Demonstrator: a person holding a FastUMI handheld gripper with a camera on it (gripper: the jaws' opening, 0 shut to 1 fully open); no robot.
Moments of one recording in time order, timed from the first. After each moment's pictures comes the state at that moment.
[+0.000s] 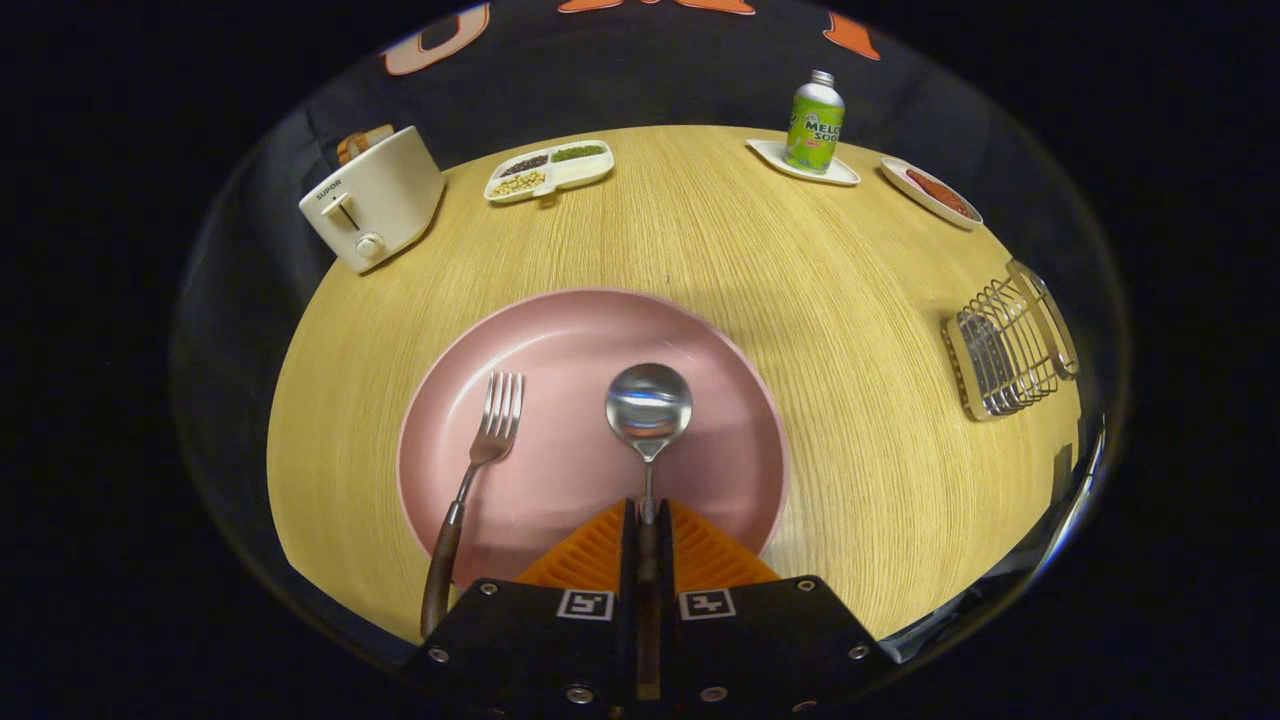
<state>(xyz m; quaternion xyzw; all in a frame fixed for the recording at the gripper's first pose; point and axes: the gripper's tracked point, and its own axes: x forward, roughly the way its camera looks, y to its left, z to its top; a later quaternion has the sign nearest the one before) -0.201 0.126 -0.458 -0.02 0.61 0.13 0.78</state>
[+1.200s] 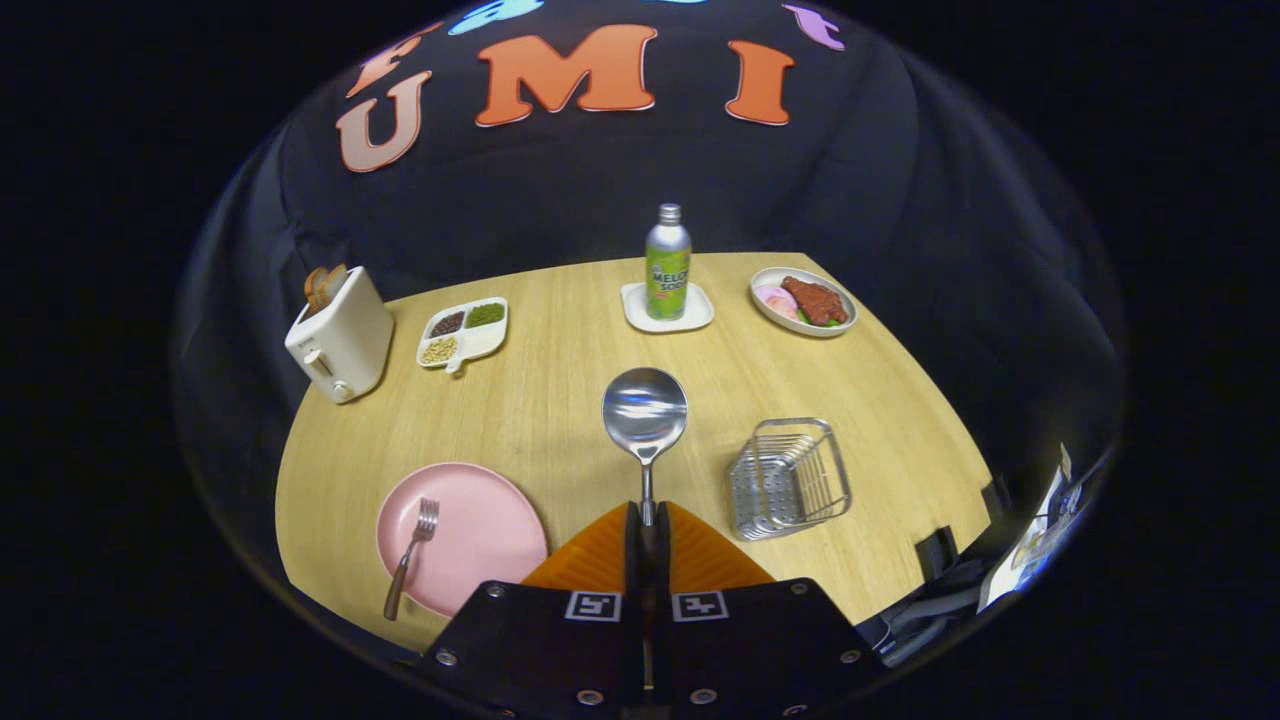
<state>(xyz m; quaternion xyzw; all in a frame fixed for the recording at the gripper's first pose) -0.095 -0.050 -0.336 -0.01 0.50 0.05 0.87</state>
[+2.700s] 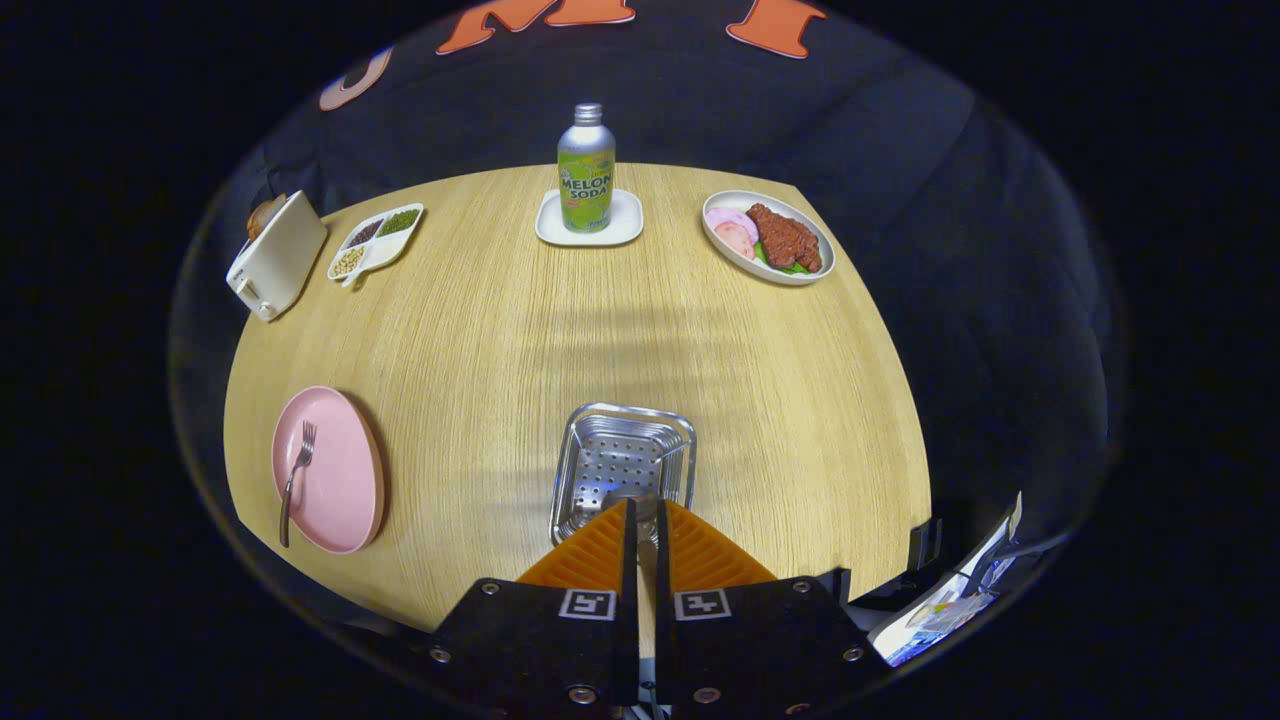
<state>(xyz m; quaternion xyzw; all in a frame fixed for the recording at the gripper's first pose) -0.051 -0.153 -0.395 -0.10 0.60 0.07 0.79</state>
